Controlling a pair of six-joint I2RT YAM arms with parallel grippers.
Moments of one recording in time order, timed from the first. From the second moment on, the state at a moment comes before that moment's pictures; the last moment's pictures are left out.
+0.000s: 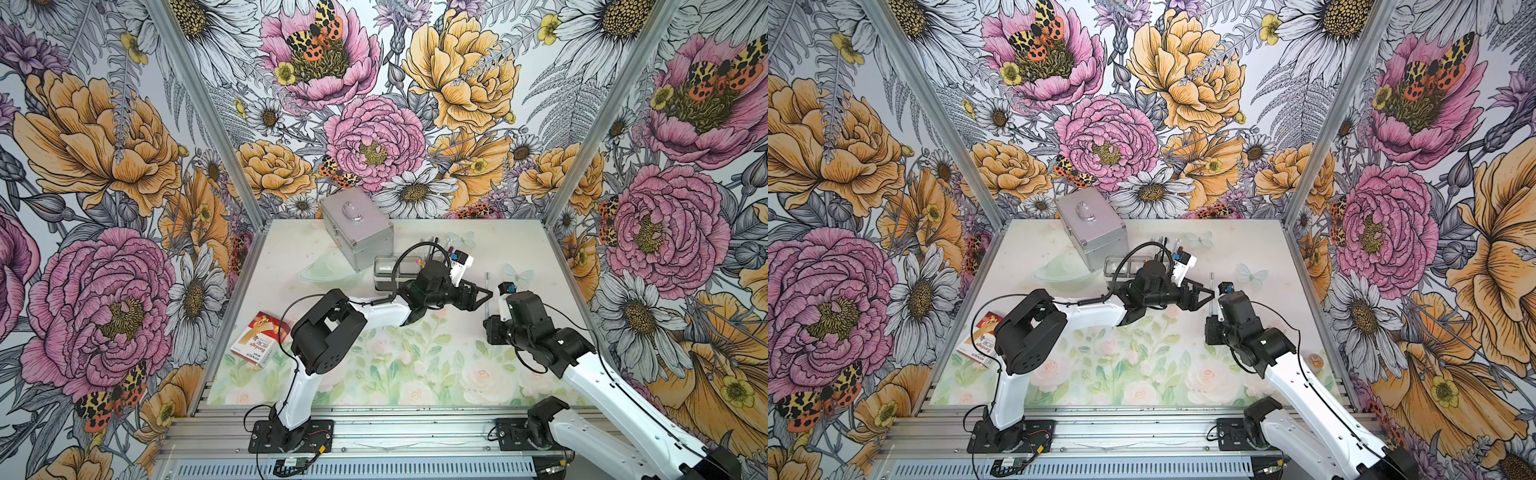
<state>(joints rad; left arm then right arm) -0.89 2.07 1.35 0.43 0.43 -0.55 0.42 0.86 0.66 -0.67 -0.01 0.38</state>
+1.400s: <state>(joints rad) -0.87 2.02 1.41 0.32 0.34 -0.43 0.44 0.66 0.65 -0.65 -0.07 0.39</state>
